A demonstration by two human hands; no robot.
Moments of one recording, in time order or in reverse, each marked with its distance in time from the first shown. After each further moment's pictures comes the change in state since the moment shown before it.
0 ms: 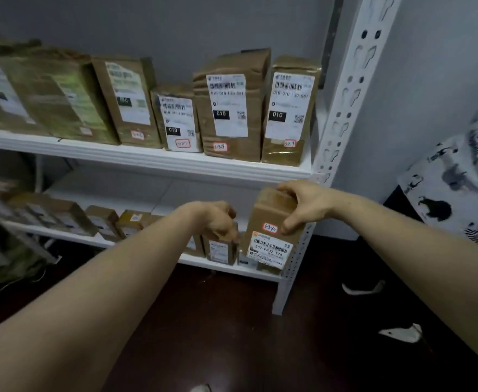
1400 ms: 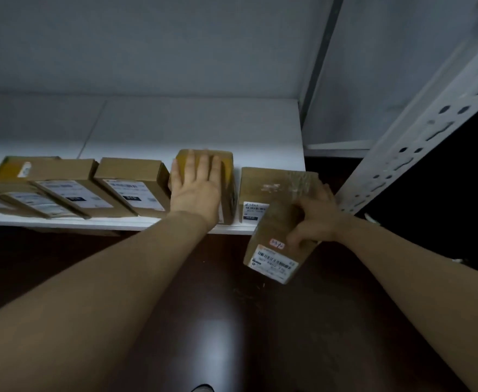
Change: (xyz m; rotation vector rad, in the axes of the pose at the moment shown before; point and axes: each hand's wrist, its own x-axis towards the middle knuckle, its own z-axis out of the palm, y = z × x) left_hand 0.316 -0.175 0.076 0.898 0.499 0.123; right_hand 0.235 0.172 0.281 0.039 -0.101 0.377
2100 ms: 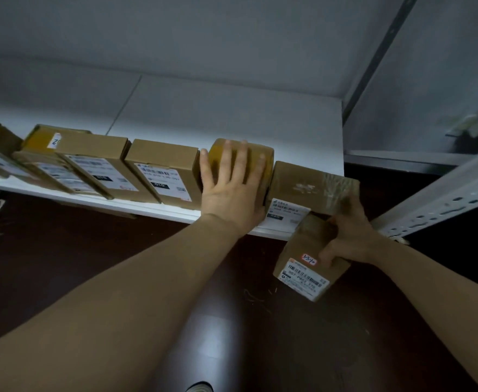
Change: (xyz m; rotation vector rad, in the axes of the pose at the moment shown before) left_hand 0.007 -0.012 0.026 -0.029 0.123 0.044; right_hand 0.035 0.003 0.026 0.044 -0.062 0.057
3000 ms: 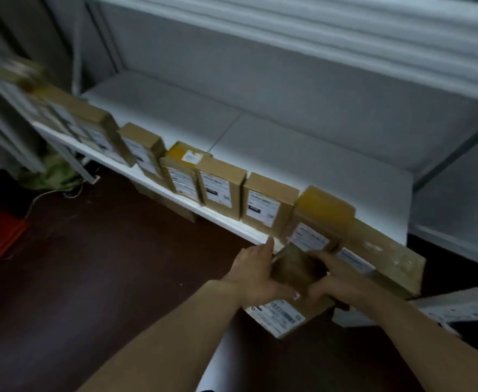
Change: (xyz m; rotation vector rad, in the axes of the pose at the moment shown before) left_hand -0.128 -0.093 -0.038 -0.930 -0.355 -0.191; right_hand -0.065 -0.152 0.019 0.257 -0.320 -0.223
